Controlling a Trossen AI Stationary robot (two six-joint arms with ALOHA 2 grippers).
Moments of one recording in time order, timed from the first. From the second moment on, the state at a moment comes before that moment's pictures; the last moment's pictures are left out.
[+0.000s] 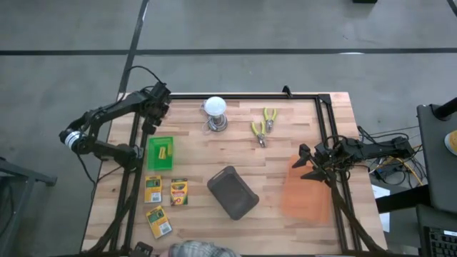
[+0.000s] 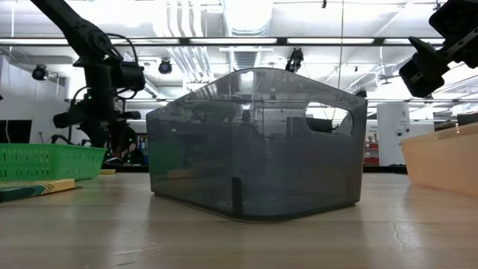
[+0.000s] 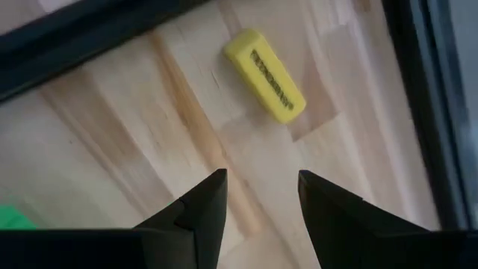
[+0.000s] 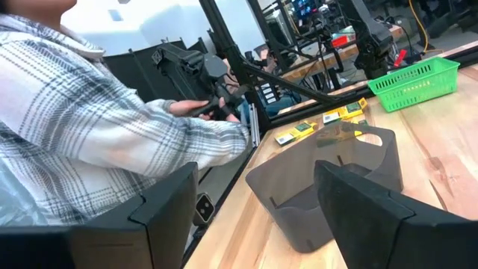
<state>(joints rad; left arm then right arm) 0.97 1.28 0.77 -0.72 -0.17 -1.71 0.17 0.02 0.01 0.10 -0.24 0.52</state>
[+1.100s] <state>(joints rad) 1.07 1.44 0.76 -0.58 -0.13 -1.97 0.17 0.02 0.01 0.10 -0.24 0.52</state>
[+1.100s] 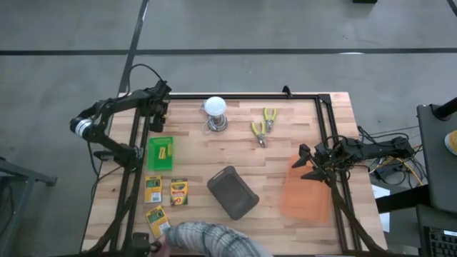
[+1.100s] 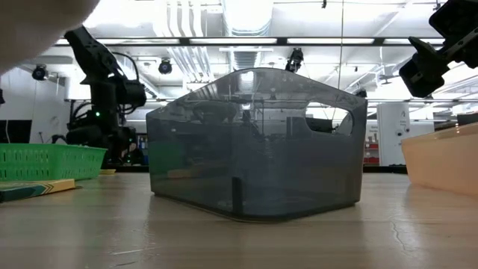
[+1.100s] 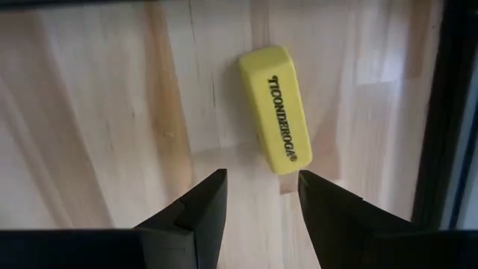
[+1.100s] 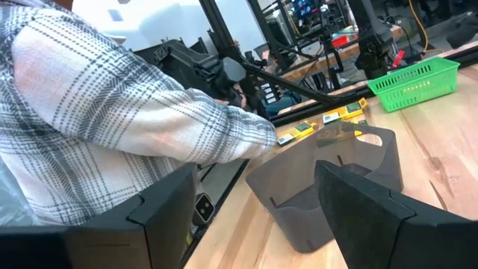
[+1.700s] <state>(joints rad) 1.12 1.47 0.77 -0.57 -0.17 -1.95 0.17 0.02 0.01 0.10 -0.24 0.52</state>
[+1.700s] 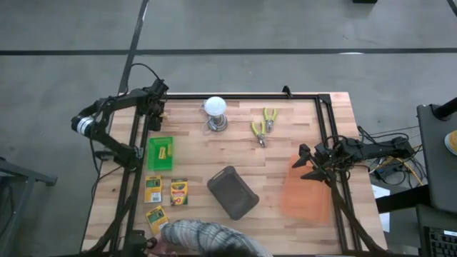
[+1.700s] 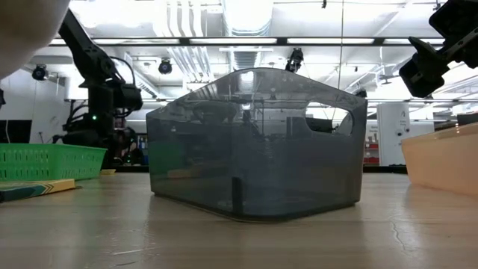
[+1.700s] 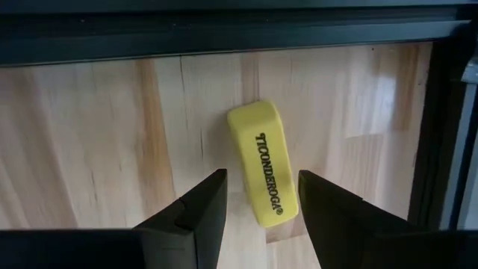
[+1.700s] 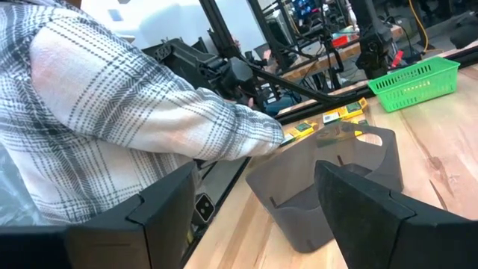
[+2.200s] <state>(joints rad) 1.14 1.48 0.77 -0.57 -0.11 -1.97 0.17 0.02 0.01 0.10 -0.24 0.52</state>
